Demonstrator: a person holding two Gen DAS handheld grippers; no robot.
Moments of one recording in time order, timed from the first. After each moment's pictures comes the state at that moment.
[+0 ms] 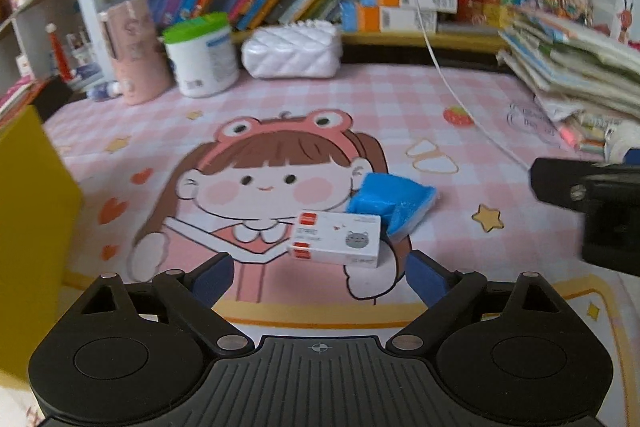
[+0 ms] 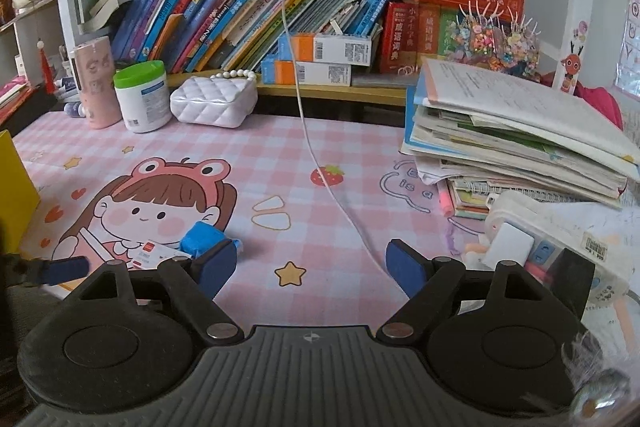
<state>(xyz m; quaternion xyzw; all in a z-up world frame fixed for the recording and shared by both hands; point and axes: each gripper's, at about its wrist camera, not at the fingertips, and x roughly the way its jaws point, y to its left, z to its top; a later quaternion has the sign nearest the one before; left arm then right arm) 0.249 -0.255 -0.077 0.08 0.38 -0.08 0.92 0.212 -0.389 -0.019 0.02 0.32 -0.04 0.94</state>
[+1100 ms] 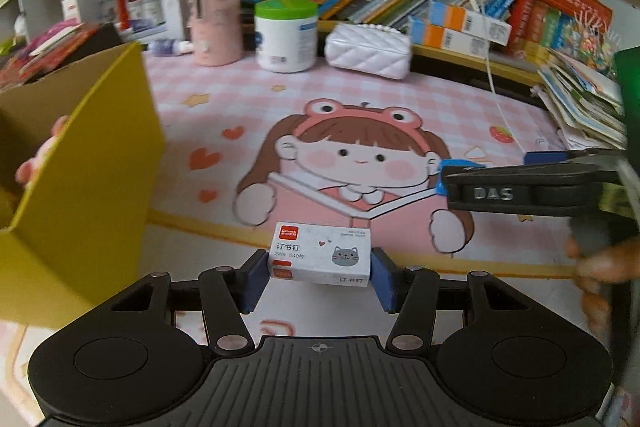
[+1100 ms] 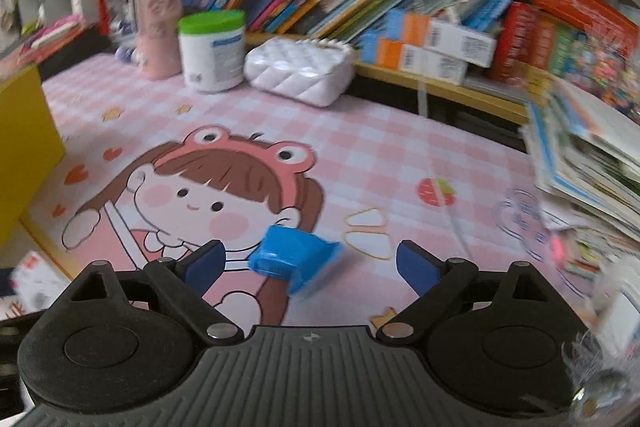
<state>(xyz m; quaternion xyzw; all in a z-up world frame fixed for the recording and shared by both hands) 0.207 -0.160 -0.049 0.00 0.40 -0.04 0.92 0.290 -0.330 -0.062 -0.05 0.35 0.07 0.93</state>
